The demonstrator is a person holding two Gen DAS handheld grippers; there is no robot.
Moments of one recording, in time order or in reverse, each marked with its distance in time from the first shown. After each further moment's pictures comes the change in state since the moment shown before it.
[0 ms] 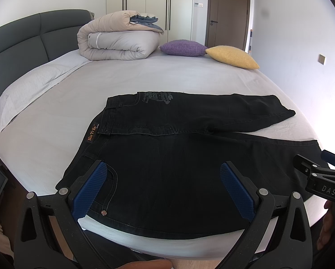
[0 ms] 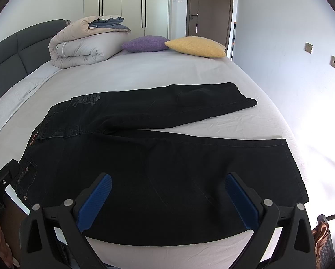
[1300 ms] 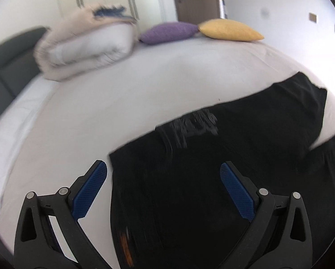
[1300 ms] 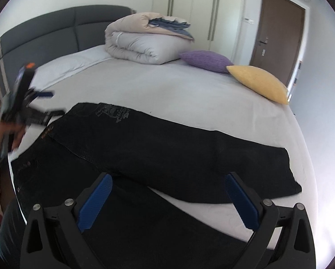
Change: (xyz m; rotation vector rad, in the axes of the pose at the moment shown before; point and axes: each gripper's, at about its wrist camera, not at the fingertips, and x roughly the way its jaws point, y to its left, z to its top) left arm 0.237 0.102 0.141 0.305 0.121 -0.105; right arm 0.099 -0.001 0.120 -0.405 -0.049 0.298
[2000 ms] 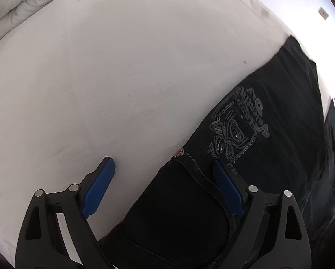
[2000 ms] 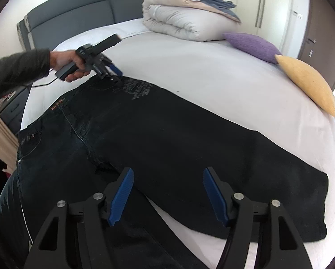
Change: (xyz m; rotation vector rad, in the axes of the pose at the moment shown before) left arm 0.211 0.073 0.072 0.164 0.436 -0.402; right arm 0.094 -0.007 0.018 -0.147 0.131 0.235
